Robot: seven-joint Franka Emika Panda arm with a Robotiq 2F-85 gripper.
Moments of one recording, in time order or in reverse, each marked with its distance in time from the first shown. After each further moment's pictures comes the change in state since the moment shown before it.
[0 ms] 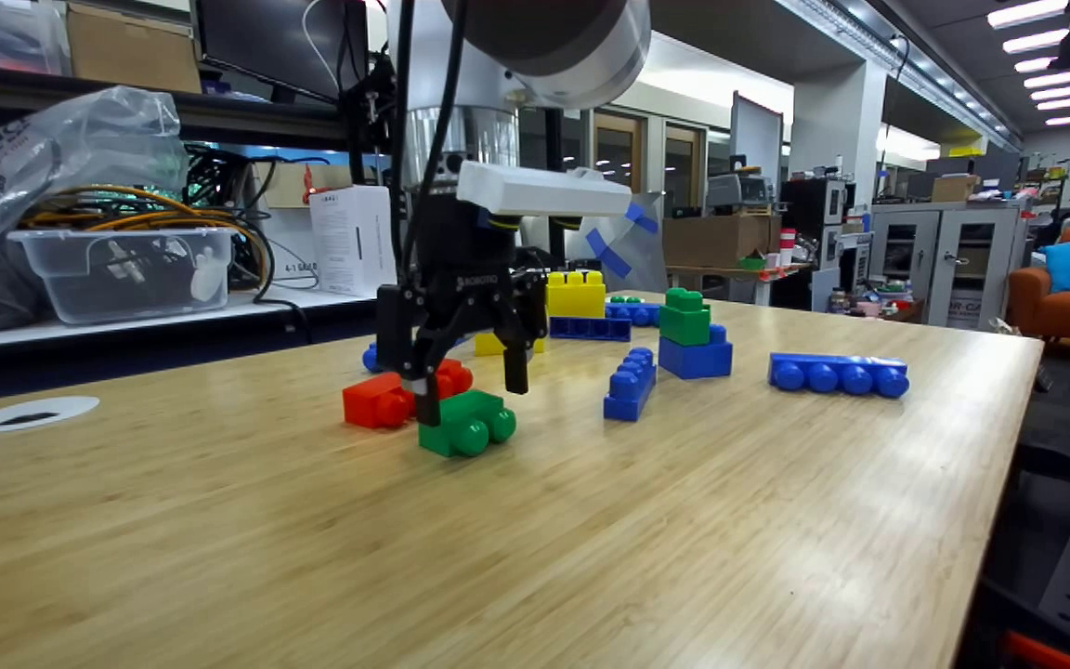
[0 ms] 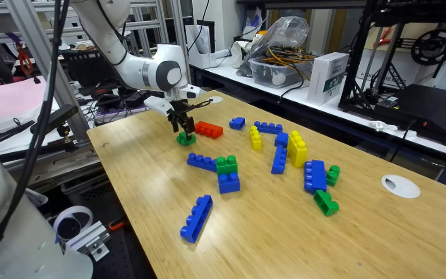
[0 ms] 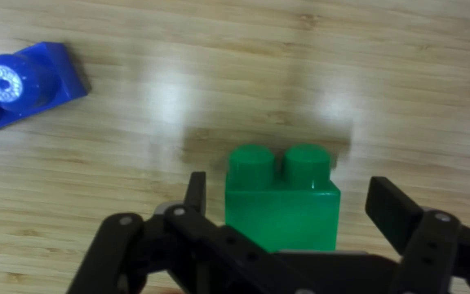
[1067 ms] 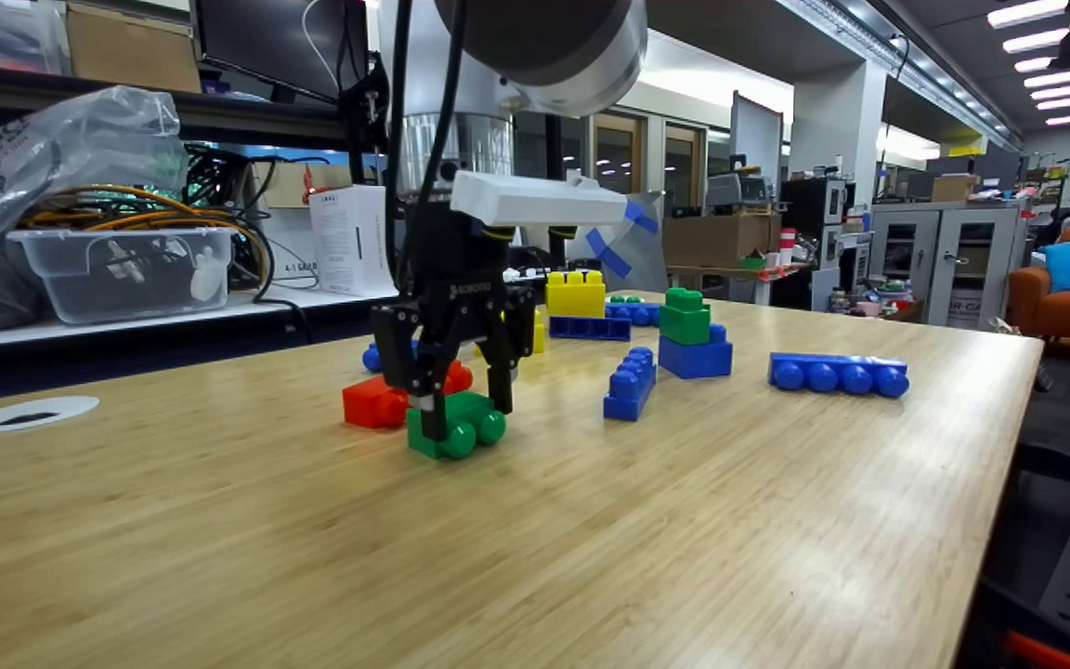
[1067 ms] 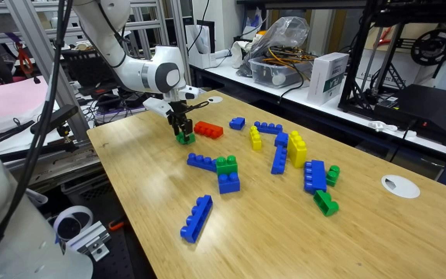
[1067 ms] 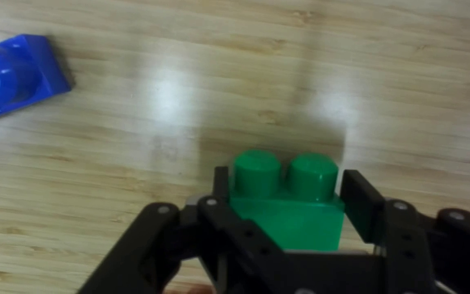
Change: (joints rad) arm 0.025 0.013 -0.012 0.003 -0.014 0.020 0.008
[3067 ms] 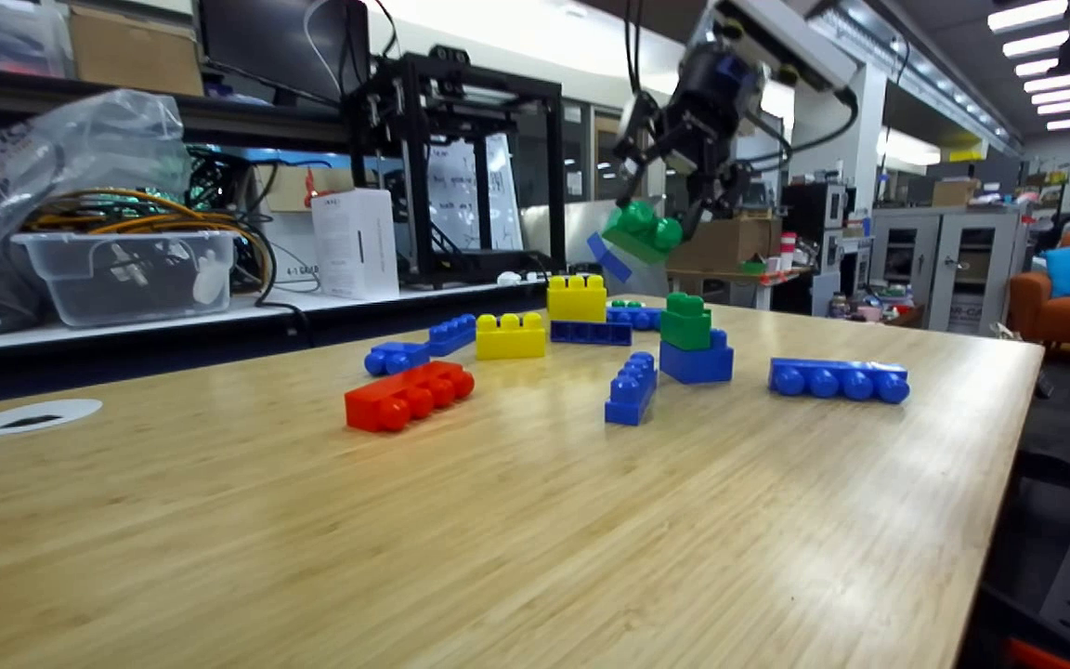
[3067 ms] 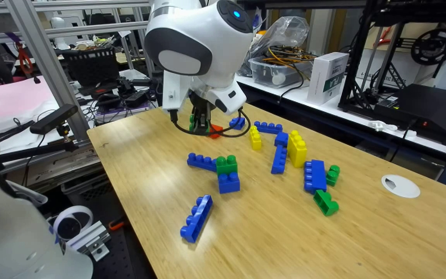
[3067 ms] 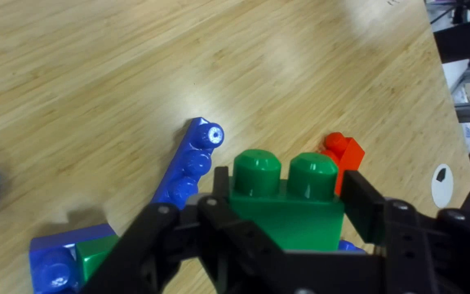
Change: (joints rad) arm -0.364 -0.532 -0.273 -0.297 0.853 -0.432 -0.525
